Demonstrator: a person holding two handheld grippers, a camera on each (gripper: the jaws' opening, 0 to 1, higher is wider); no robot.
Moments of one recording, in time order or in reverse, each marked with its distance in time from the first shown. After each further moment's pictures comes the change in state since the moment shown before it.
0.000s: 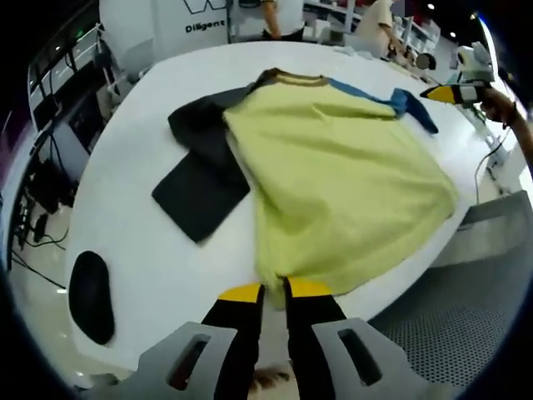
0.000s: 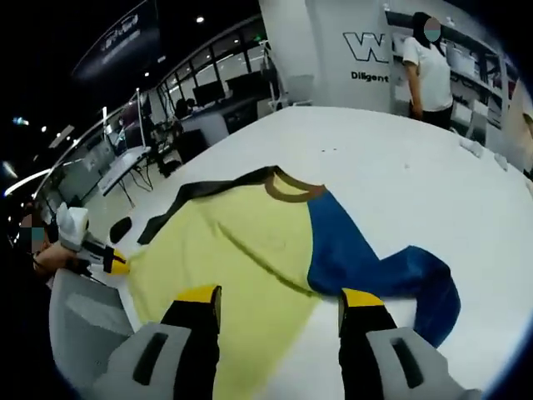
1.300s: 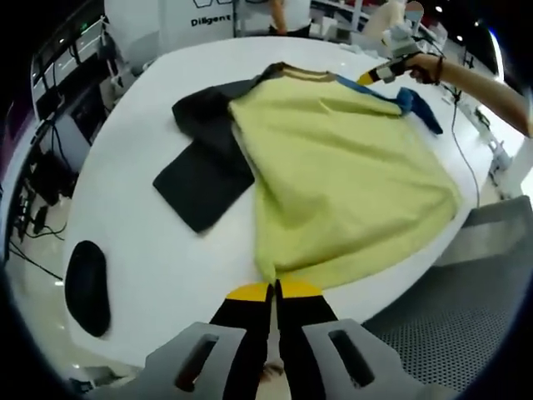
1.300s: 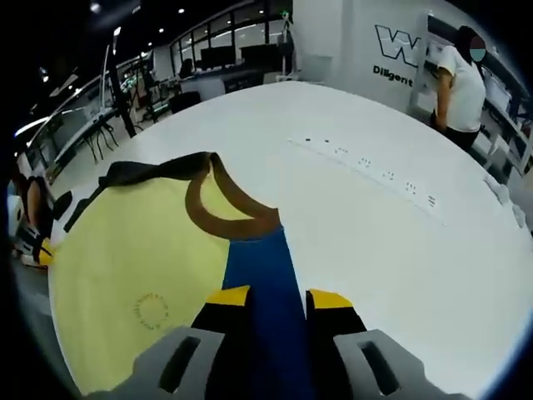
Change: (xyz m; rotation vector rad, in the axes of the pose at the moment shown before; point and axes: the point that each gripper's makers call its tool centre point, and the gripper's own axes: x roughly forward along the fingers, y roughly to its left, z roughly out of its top) left arm 0.003 0.001 -0.007 -0.030 0.028 0.000; right arm 0.137 -0.084 0.037 -0.204 0.148 -0.067
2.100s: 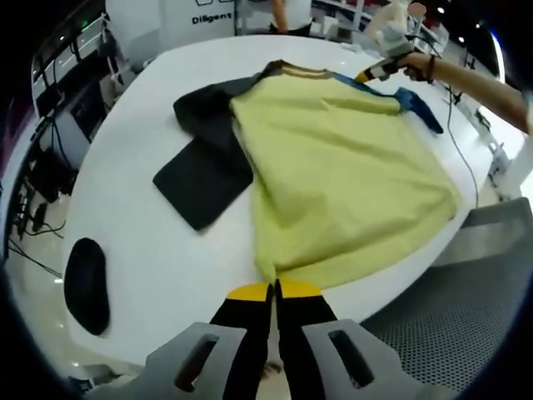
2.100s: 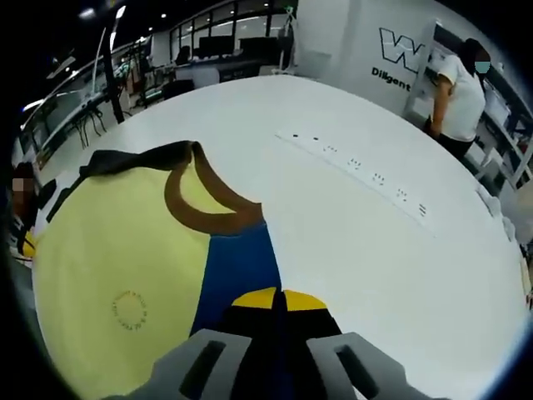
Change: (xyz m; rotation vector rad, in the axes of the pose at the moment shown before) left arm 0.000 -0.001 -0.001 -0.003 0.010 -0.003; right arm 0.014 -0.023 0.012 -0.042 0.021 -0.077
